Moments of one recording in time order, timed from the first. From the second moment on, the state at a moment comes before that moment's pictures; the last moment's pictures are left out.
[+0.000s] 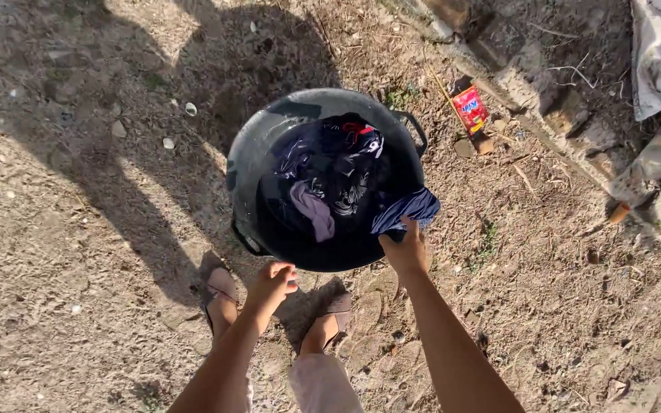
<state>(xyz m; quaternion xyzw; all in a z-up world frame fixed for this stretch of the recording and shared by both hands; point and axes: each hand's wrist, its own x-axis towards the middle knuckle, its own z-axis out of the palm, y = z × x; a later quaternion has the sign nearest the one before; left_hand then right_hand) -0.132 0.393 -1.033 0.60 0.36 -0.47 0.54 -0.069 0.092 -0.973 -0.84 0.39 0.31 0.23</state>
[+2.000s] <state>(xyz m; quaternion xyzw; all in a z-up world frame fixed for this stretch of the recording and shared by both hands) -0.027 0.254 -0.853 0.62 -0.01 -0.26 0.74 -0.130 0.002 -0.988 -0.79 0.37 0.34 0.34</state>
